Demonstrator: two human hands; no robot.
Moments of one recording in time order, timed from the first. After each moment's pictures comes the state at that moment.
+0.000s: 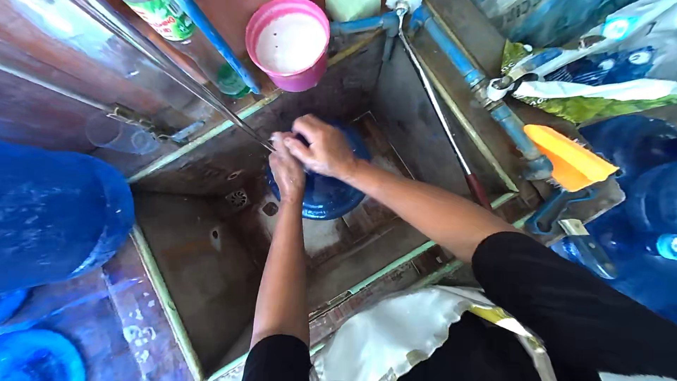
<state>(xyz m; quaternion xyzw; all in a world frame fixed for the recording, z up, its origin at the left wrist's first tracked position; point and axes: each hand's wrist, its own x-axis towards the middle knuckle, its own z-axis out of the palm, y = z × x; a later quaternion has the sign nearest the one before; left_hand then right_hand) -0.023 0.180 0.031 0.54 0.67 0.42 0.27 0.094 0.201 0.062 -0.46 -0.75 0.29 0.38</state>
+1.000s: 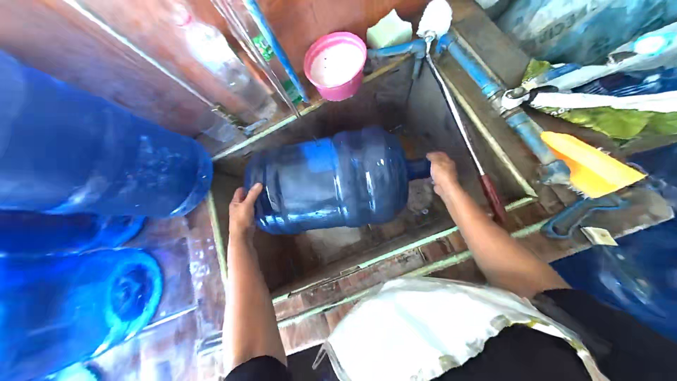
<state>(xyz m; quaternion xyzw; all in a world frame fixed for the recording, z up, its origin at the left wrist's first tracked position) -0.181 0.055 0.090 0.35 0.78 0.38 0.34 0.249 0.123 -0.006 -0.72 -0.28 0.50 0.39</state>
